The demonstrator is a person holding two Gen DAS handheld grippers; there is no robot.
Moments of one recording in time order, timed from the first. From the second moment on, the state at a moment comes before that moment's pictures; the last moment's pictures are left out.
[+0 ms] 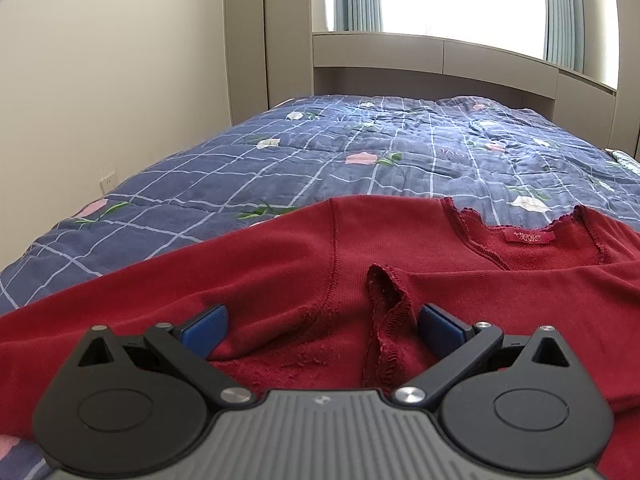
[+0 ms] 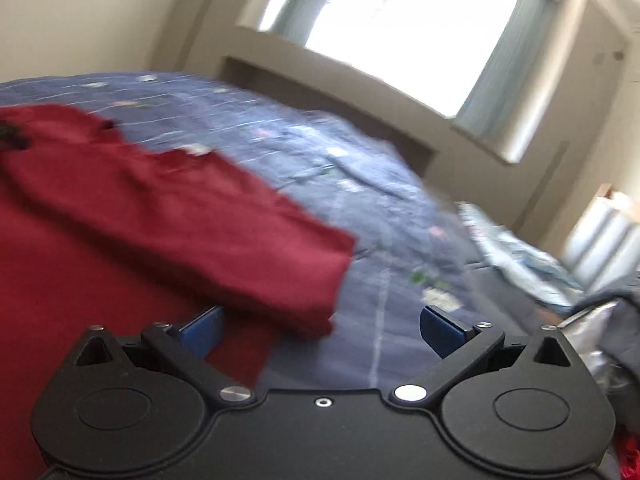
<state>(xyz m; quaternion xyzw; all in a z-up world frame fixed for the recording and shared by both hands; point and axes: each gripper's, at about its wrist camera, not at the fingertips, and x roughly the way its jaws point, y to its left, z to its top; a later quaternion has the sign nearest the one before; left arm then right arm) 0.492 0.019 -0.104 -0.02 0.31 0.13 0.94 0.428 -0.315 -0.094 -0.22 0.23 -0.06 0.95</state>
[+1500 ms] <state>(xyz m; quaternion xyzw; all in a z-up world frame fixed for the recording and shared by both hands) 0.238 0.287 -0.074 -0.32 0.22 0.45 0.80 0.292 -0.224 -0.074 -0.11 0.33 0.13 0.93</state>
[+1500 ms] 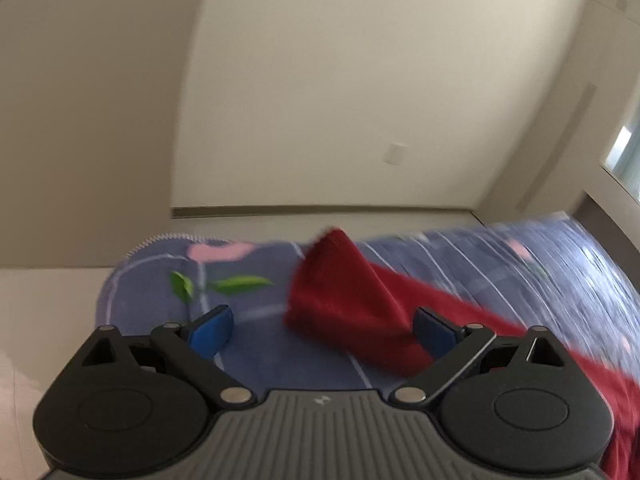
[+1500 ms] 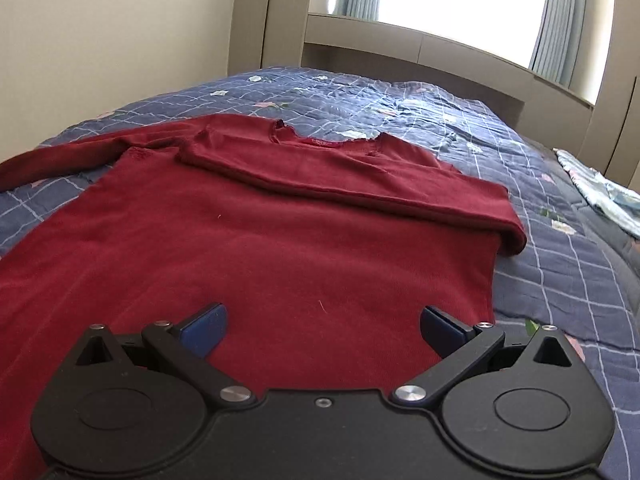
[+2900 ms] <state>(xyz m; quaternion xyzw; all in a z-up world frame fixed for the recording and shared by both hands) 0.518 -0.094 -0.065 -0.15 0.32 -0.13 0.92 0.335 -0.398 -0.058 -0.05 0.32 0.01 0.95</state>
